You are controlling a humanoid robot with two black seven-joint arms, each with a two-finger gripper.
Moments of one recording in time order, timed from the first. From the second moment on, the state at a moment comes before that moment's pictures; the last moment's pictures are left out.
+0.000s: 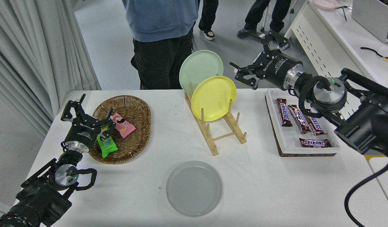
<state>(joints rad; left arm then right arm) -0.50 0.25 -1.08 -0.53 0.15 -0.57 -0.44 1.00 -0.42 0.54 0.97 0.55 0.09 -0.01</state>
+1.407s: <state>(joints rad) -0.50 0.25 -1.08 -0.53 0.15 -0.57 -0.44 0.62 -0.22 0.79 0.67 0.06 0.24 0.20</state>
